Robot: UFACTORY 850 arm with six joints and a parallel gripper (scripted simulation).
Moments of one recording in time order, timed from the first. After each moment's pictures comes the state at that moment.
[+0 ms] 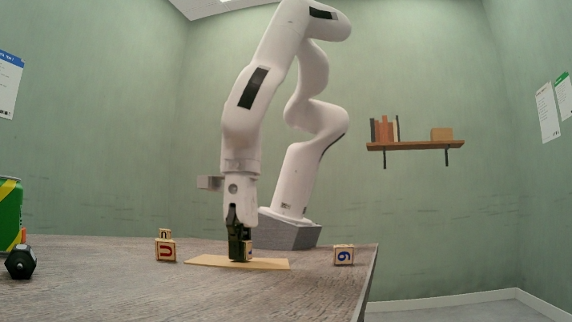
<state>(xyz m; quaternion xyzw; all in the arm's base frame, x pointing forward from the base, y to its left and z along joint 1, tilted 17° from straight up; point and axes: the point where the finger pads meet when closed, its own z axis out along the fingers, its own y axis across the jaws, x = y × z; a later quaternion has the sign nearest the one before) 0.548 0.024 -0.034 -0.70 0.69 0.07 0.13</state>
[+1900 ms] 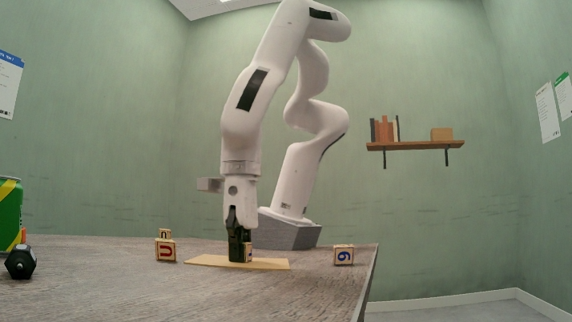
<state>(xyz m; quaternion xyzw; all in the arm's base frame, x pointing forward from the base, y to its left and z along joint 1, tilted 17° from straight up) 0.549 0.025 -0.038 -0.70 0.69 0.07 0.13</state>
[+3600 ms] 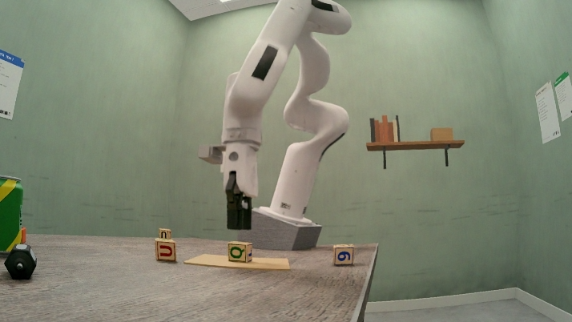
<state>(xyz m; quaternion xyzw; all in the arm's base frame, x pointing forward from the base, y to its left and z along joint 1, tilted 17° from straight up) 0.543 0.005 0.026 -0.70 0.69 0.07 0.14</state>
